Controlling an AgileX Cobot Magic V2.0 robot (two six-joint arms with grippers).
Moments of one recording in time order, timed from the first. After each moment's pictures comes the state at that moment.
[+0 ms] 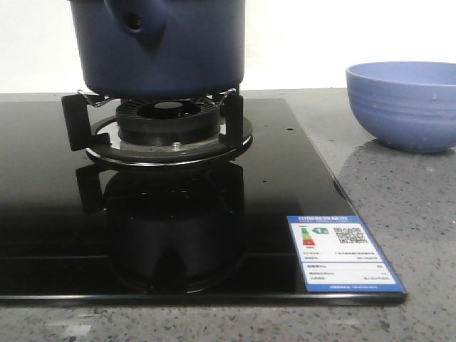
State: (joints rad) left arm -0.05 0.00 0.00 0.02 0.04 -0.07; right arm -0.08 -0.01 0.01 -0.03 0.15 0.00
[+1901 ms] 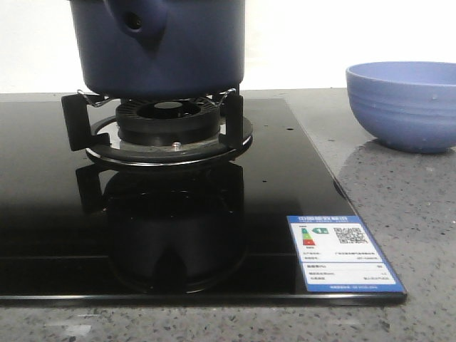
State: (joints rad) left arm -0.05 0.00 0.00 -0.31 -0.01 -0.07; right arm -0.08 -0.01 0.01 0.39 0.06 0.00
